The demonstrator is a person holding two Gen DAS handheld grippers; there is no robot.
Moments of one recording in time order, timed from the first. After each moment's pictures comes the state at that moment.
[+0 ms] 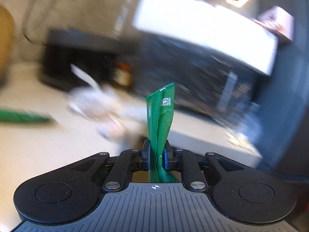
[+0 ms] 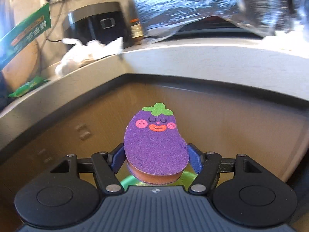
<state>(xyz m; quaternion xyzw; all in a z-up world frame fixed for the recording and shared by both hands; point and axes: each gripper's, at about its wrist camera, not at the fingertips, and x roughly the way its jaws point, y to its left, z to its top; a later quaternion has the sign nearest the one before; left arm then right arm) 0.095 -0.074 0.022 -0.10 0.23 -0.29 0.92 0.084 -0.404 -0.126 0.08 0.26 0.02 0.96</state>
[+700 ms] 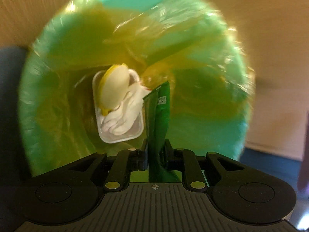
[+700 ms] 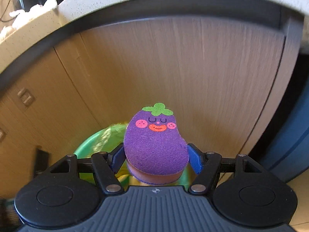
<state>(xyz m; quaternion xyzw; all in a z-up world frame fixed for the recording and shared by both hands) 0.206 -0.194 -0.390 -0.28 0.69 -0.10 0.66 0.108 -0.453 -0.194 0.13 0.38 -0.04 0.91</state>
